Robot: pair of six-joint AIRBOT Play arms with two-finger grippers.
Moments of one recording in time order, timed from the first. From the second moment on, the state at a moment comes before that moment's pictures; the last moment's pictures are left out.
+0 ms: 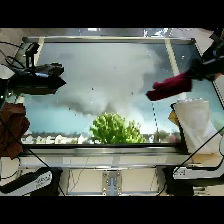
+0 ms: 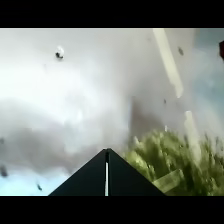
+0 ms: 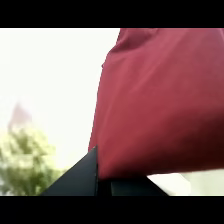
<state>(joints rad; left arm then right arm) 0.09 -1.22 1.27 0.91 -1.14 -1.09 -0.39 -1.46 1.82 -1.13 1.63 1.50</state>
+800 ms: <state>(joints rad) 0.09 -1.22 1.27 0.83 -1.14 -1.10 -1.10 -0.93 0.89 -1.36 1.56 1.31</state>
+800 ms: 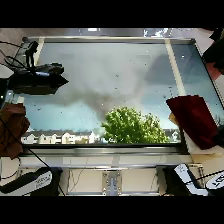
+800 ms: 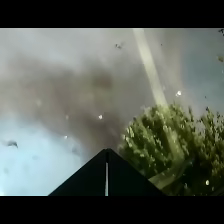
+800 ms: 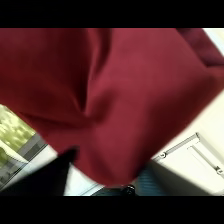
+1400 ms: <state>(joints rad) 0.09 -1.22 1.27 0.82 -1.15 -1.10 -1.00 -0.89 1.27 -0.68 1.67 1.42</state>
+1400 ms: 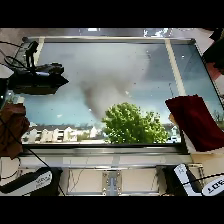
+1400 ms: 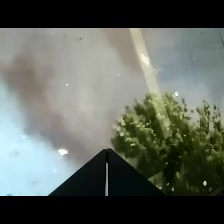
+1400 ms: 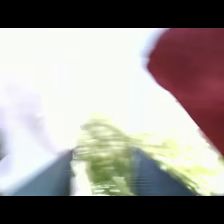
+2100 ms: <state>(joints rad) 0.09 -1.22 1.27 0.83 -1.20 -1.10 -0.20 -0.89 1.32 -0.99 1.55 1.22</state>
